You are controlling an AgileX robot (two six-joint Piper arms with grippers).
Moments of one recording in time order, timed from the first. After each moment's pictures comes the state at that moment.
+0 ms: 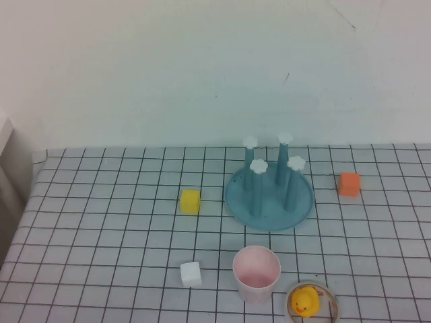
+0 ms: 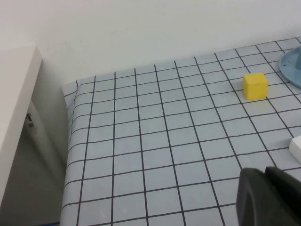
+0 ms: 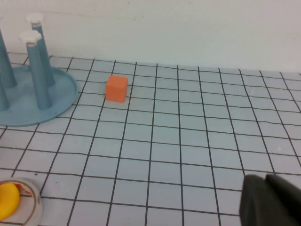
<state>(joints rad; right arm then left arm) -0.01 -0.01 0.02 -0.08 0.41 0.01 -0.10 -0.01 0.02 -0.06 0.36 0.10</state>
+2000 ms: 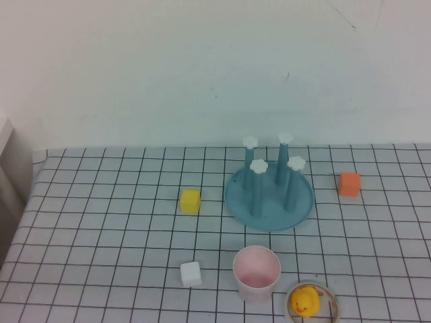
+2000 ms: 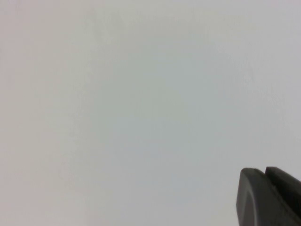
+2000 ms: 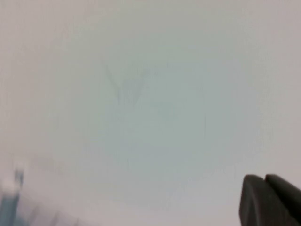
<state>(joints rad) -0.01 -0.01 0.03 -0.33 -0.09 -0.01 -0.10 -0.01 0.02 -0.03 -0.16 0.12</state>
